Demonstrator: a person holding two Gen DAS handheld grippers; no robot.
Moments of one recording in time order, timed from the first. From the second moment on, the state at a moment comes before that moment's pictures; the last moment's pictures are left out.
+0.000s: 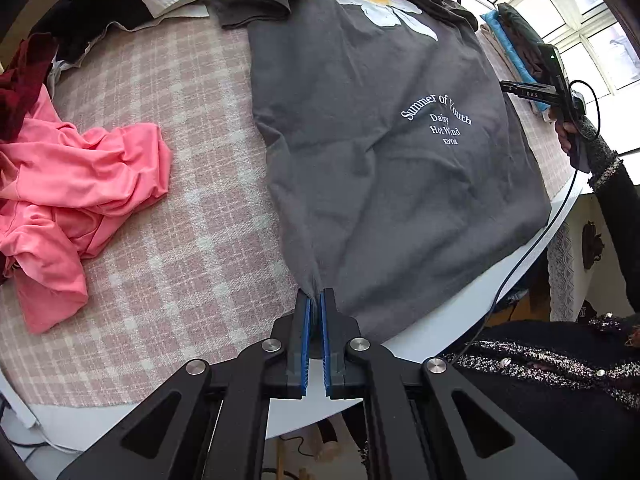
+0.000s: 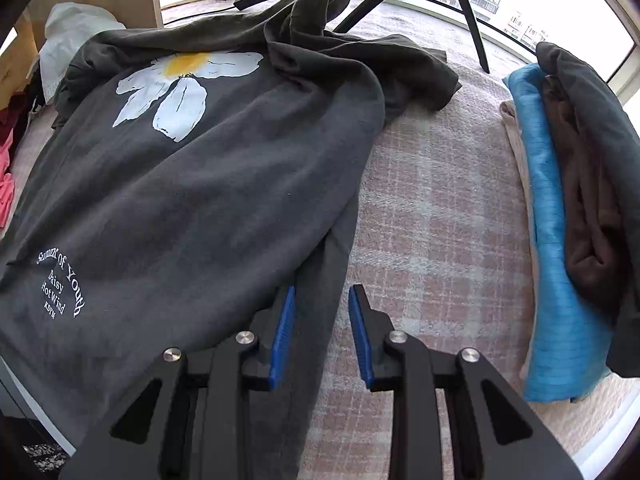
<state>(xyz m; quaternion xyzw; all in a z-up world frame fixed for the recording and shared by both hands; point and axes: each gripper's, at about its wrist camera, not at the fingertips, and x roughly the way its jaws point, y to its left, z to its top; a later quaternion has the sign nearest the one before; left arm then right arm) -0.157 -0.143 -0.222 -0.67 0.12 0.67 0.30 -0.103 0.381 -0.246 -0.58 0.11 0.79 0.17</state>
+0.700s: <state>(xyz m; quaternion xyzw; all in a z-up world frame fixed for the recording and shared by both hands) -0.156 -0.131 -0.230 -0.68 0.12 0.66 0.30 -0.005 0.390 -0.202 -0.55 0.24 0.78 0.17</state>
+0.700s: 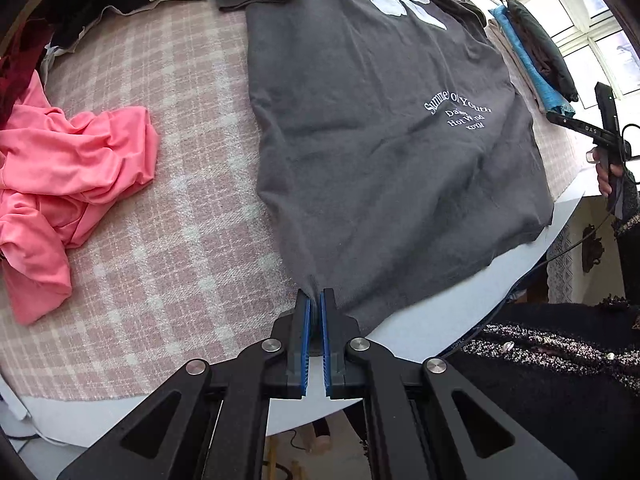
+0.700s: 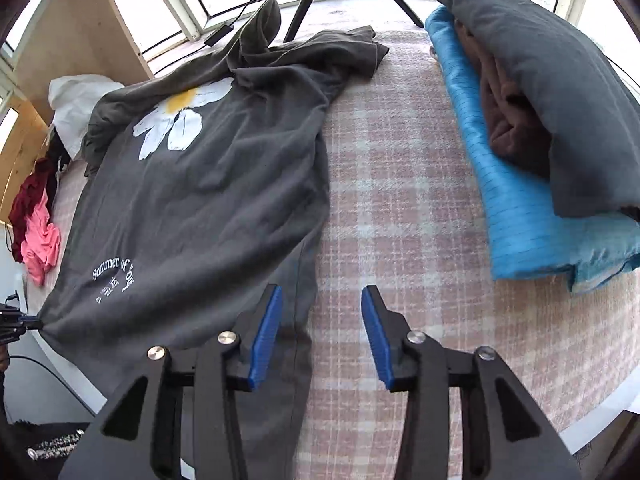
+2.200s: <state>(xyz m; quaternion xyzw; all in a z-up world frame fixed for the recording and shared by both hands) -0.185 -0.119 -0.206 -0.67 0.15 0.65 0.32 0.098 0.284 -0.227 -0.60 0.30 0.73 0.13</state>
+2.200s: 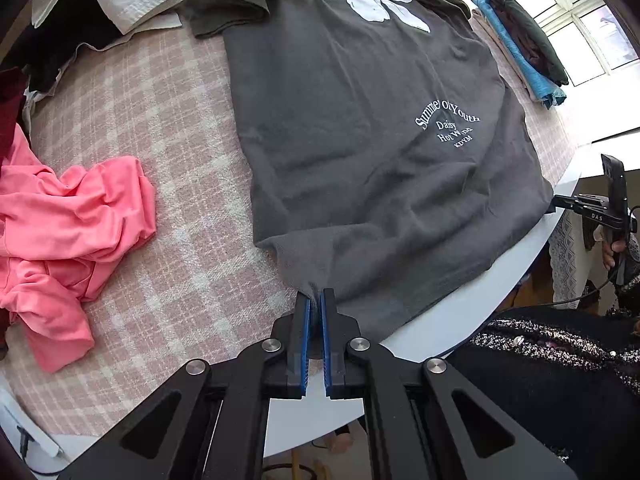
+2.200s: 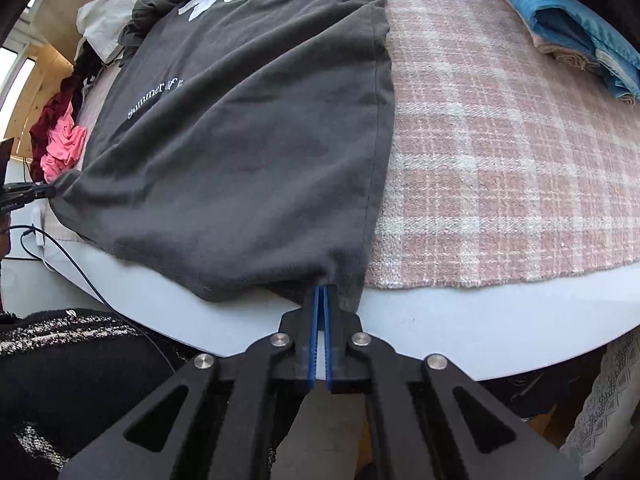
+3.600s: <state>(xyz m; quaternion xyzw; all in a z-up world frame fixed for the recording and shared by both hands) -0.226 -0.111 -0.216 -0.63 0.16 0.70 0.30 0.074 0.262 -0.205 -0.57 0.17 0.78 0.19</state>
